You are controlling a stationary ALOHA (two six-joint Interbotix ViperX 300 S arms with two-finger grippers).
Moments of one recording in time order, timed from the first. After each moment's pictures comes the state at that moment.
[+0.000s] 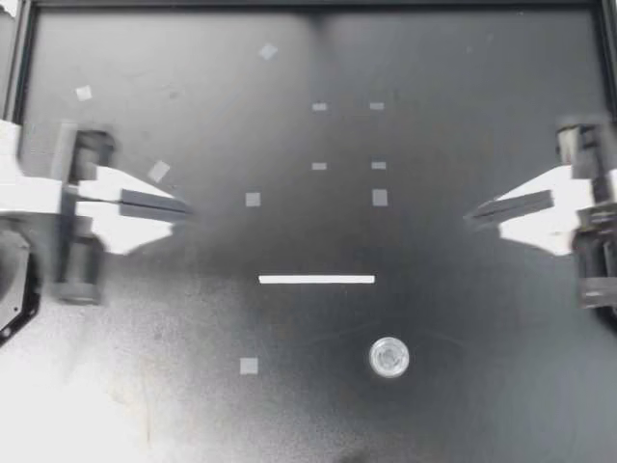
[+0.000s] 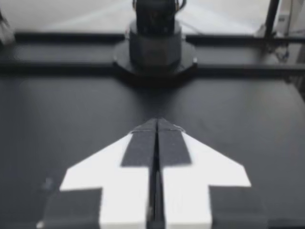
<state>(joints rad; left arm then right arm) 0.00 -0.59 0.99 0.00 -0.28 -0.04 -0.01 -0.76 0.93 0.04 0.18 0.13</state>
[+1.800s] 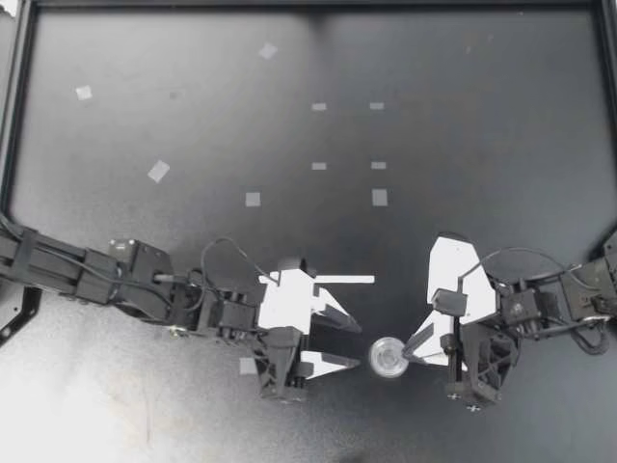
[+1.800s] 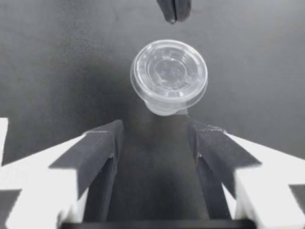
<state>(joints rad) -0.17 0.41 0.60 0.00 -0.53 -0.16 0.25 -0.10 0.96 0.18 -0.05 0.37</state>
